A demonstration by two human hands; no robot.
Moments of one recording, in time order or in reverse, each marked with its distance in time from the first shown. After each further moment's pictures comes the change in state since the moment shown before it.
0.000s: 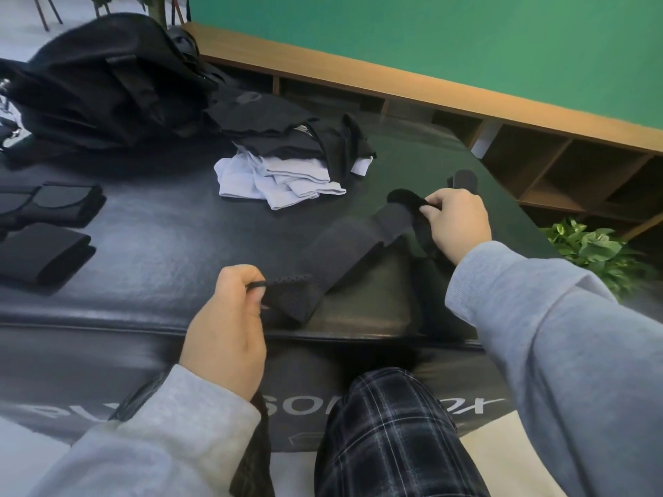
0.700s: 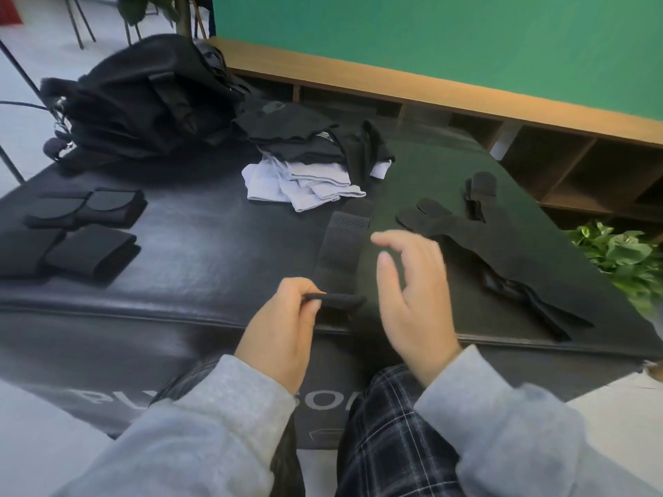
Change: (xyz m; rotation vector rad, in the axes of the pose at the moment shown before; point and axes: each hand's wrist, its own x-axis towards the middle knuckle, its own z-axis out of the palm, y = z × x) left_hand -0.008 0.003 0.007 -0.099 -0.270 -0.041; right_hand -0.136 -0.055 0.022 0.521 0.235 -0.445
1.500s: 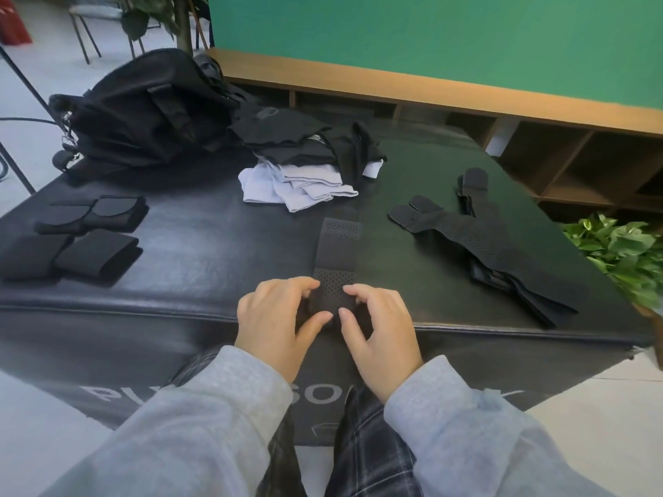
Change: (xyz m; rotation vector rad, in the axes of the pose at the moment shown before) left_hand 0.004 -0.010 0.011 0.345 0.090 0.144; right_hand -0.054 0.009 0.012 -0.048 -0.187 0.102
